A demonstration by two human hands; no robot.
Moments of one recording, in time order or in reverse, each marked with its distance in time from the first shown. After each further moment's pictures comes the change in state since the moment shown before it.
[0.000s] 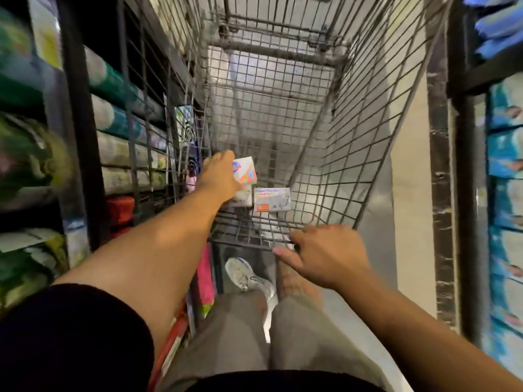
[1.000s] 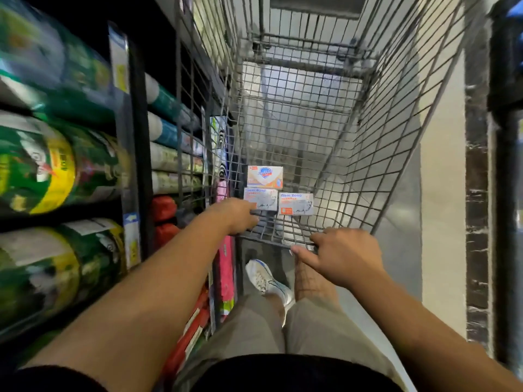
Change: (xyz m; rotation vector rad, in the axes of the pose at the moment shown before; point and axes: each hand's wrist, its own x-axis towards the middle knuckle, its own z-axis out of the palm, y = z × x) left_hand -0.069 -0.006 -0.034 0.245 -0.480 -0.022; right_hand 0.005 0.005 -0.017 -0.058 -0.047 0.050
